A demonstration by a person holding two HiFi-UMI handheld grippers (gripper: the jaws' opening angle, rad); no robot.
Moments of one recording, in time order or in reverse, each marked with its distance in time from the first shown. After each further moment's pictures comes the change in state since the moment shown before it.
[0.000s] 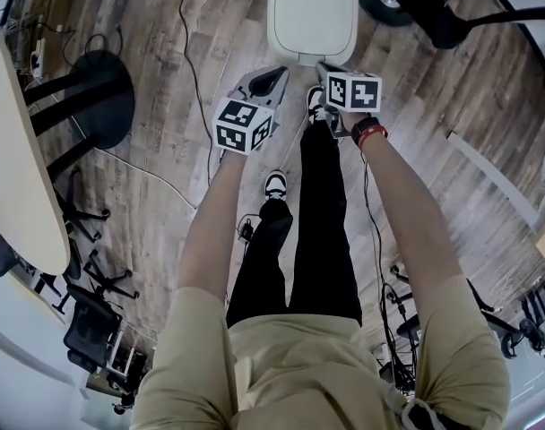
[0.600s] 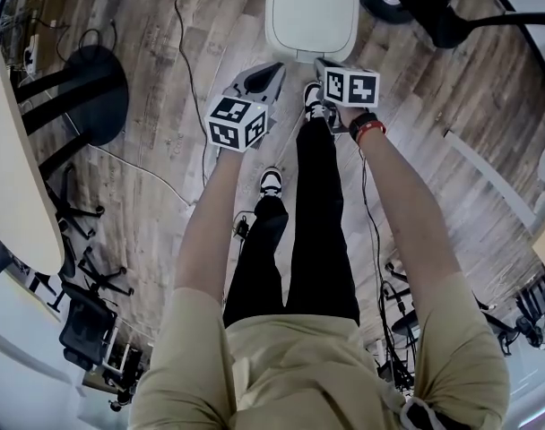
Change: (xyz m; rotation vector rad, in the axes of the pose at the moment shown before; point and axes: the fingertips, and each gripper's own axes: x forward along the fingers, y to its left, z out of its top) left arm 0.003 0.011 -0.007 -0.099 -0.030 -0.003; right arm 0.015 -0.009 -0.004 0.005 0.024 -0.019
